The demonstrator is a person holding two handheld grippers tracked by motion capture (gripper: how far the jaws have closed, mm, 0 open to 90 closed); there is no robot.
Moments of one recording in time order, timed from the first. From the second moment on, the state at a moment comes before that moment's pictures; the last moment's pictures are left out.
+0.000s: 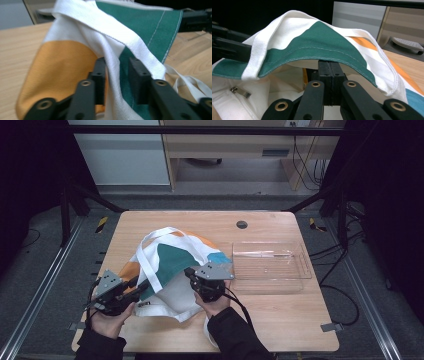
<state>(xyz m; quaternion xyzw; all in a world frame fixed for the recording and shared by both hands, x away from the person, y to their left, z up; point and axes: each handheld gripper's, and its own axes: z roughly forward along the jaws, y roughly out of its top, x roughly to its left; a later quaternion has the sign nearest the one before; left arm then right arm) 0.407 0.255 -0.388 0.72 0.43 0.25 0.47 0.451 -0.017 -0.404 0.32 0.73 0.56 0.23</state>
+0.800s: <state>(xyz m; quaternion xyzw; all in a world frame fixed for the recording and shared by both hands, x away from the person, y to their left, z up) 0.407 0.229 -0.361 0.73 0.41 0.28 0.47 0.461 -0.029 -0.404 0.35 0.72 0.56 0.23</state>
